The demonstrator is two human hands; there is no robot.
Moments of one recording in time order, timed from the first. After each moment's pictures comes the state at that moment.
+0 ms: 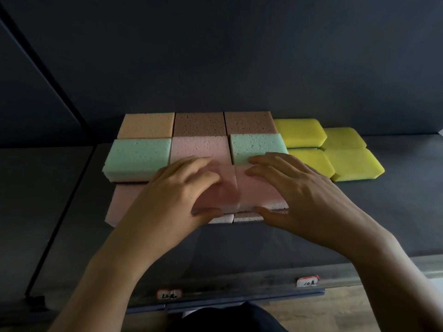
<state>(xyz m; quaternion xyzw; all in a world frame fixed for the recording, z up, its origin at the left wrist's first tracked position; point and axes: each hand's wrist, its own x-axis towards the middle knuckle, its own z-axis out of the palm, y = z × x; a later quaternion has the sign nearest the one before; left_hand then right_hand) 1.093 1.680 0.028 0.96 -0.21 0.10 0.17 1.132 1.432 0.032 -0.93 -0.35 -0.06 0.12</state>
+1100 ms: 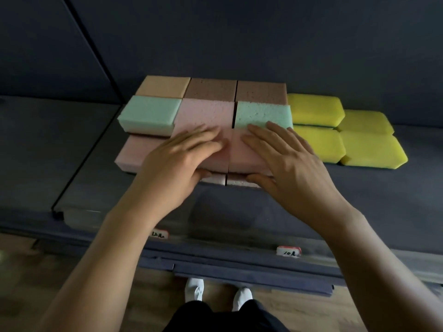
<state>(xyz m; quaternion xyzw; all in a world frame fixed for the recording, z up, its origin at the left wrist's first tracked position) 1.066 1.645 0.017 0.98 -0.12 0.13 0.11 1.132 1.424 -0.001 -0.90 -0.38 -0.13 0.14</state>
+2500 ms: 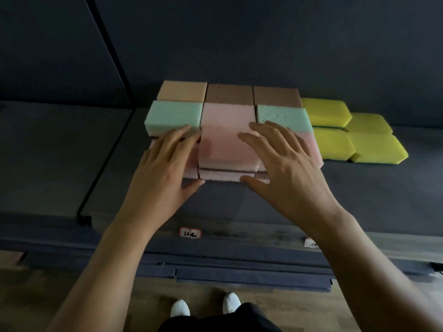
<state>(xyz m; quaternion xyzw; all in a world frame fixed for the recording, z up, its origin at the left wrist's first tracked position) 1.036 1.710 -0.004 0.97 -0.07 0.18 0.12 1.094 1.482 0.016 -0.92 -0.34 -0.15 0.13</state>
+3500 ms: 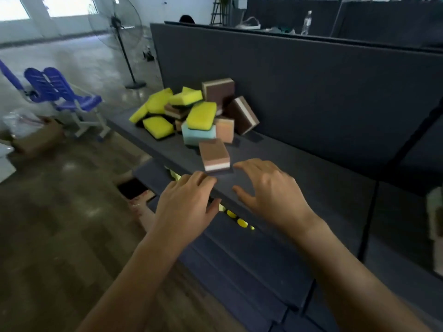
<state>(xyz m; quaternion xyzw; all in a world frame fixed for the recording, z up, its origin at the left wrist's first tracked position) 0.817 2.071 0.028 0.95 0.26 0.18 -0.02 0.971 1.960 0.035 -0.79 -0.57 -0.11 0.20</state>
